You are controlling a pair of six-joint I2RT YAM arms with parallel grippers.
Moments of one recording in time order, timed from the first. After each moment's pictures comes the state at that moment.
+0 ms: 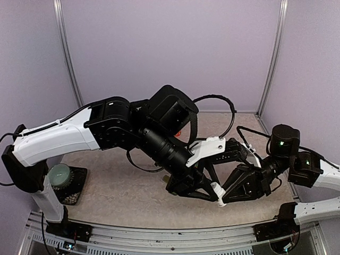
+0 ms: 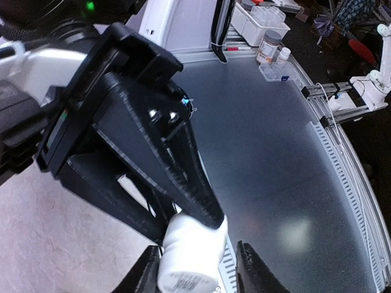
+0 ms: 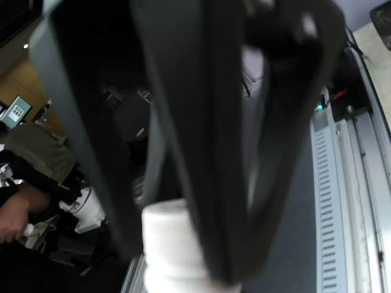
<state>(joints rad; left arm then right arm) -1.37 1.79 1.95 -0.88 0.49 0.23 1.01 0.79 0.70 -0.11 -0.95 0.56</state>
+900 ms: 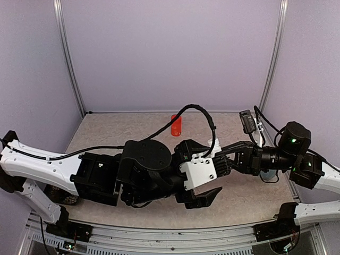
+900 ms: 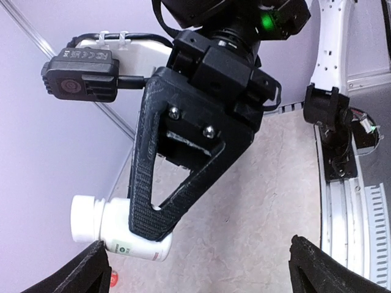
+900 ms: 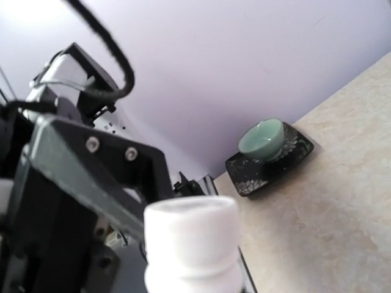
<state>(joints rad) -1.56 1.56 1.38 -0.11 -0.43 0.43 0.97 0.74 0.66 0.11 -0.48 0.59</state>
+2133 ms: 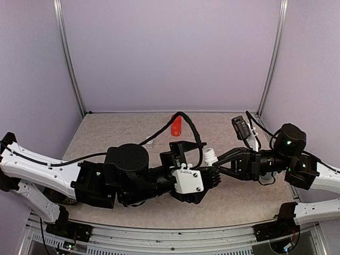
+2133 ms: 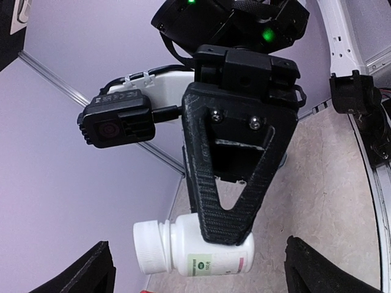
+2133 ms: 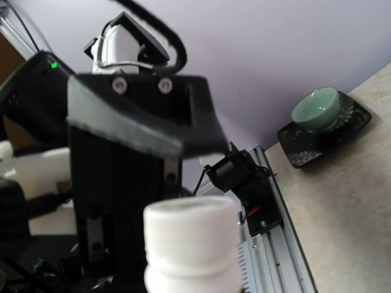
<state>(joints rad) -1.54 1.49 1.15 0.24 -0.44 0.79 0.98 0.78 0.63 0.19 -0.63 0.66</state>
